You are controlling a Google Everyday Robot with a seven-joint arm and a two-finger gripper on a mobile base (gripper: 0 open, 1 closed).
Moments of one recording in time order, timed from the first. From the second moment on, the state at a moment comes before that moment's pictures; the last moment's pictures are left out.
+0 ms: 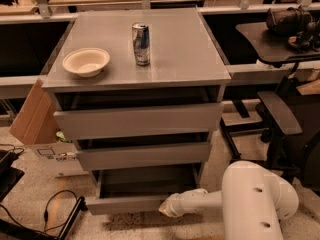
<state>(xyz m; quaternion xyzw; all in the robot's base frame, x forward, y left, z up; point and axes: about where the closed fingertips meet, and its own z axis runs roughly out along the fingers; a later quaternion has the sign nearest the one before) 0.559 -0.021 0.154 -0.52 0.80 0.15 0.24</state>
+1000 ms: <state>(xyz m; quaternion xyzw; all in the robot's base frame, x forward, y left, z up) 0.556 -0.018 0.151 -0.52 0.80 0.16 0.24</state>
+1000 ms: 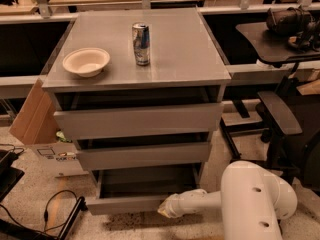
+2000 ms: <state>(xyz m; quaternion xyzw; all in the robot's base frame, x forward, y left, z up) 0.553 -0.016 0.149 -0.53 0.80 0.16 0.24</state>
